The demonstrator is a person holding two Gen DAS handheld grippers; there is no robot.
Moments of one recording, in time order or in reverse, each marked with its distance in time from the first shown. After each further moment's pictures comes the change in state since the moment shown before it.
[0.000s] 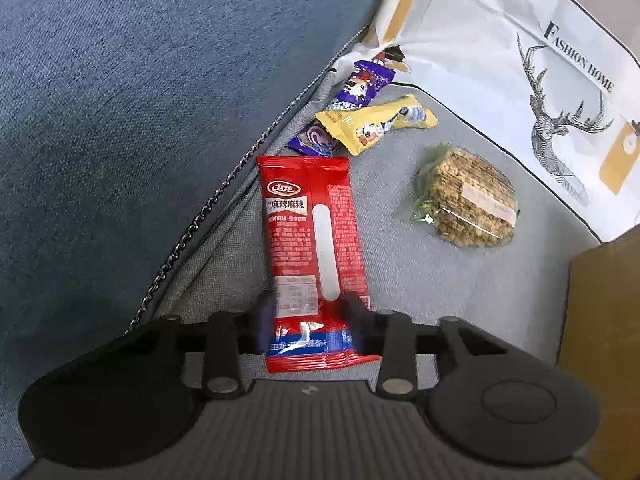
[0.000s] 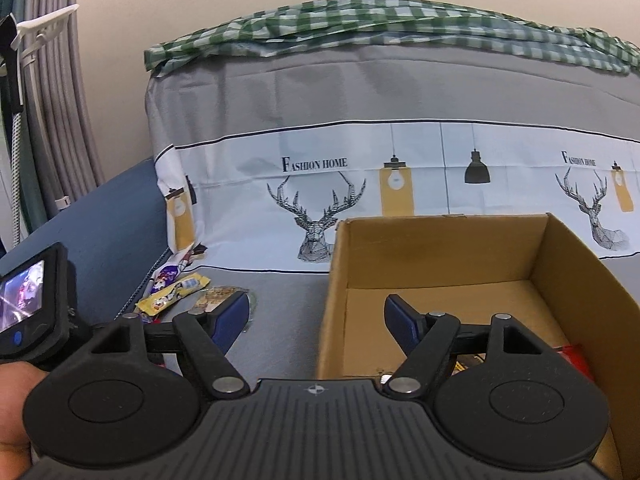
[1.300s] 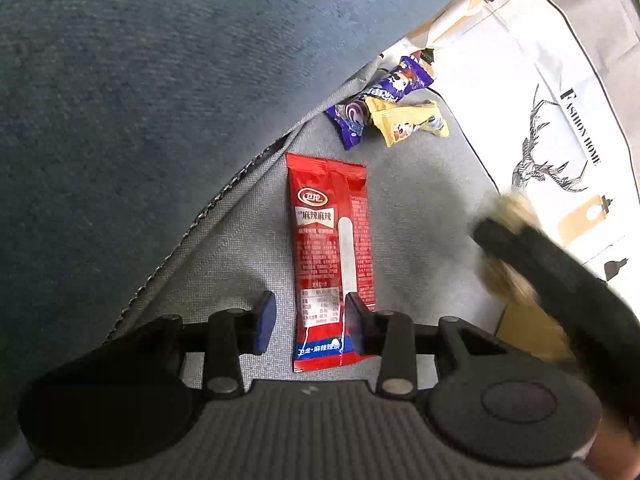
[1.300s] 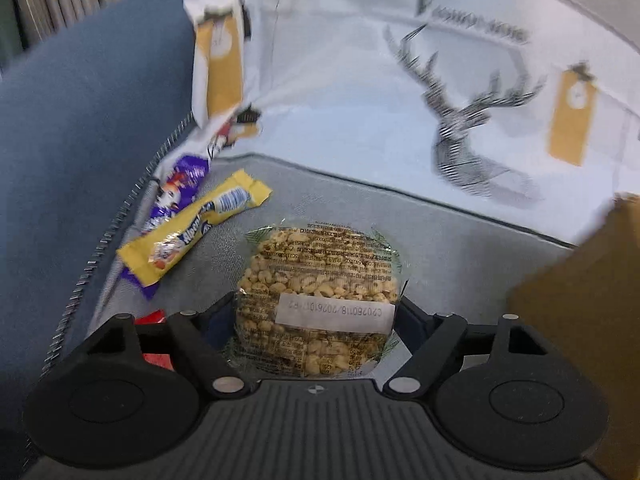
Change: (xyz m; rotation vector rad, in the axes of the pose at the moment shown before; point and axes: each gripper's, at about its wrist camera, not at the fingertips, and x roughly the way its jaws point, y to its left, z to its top) left arm -0.003 0.057 0.006 -0.272 0.175 -0.226; right arm 0.217 0.107 0.017 -0.164 0.470 0.082
